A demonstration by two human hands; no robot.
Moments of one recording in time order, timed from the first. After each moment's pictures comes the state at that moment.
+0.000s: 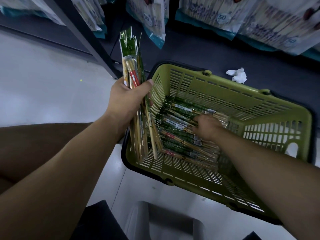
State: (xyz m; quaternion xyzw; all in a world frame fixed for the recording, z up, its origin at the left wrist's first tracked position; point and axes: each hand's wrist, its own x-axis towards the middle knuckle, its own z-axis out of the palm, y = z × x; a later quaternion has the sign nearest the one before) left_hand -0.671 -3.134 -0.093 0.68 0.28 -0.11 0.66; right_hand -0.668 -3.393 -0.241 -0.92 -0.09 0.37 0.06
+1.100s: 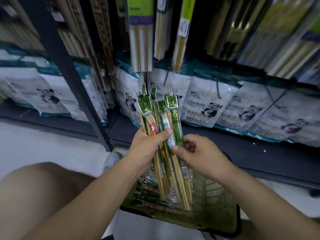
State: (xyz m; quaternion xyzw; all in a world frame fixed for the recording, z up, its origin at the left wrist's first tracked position) left_hand -0.698 -3.215 0.068 0.59 0.10 -0.11 0.79; right_hand -0.731 -3.395 0.099 -0.91 -0.06 0.08 0.40
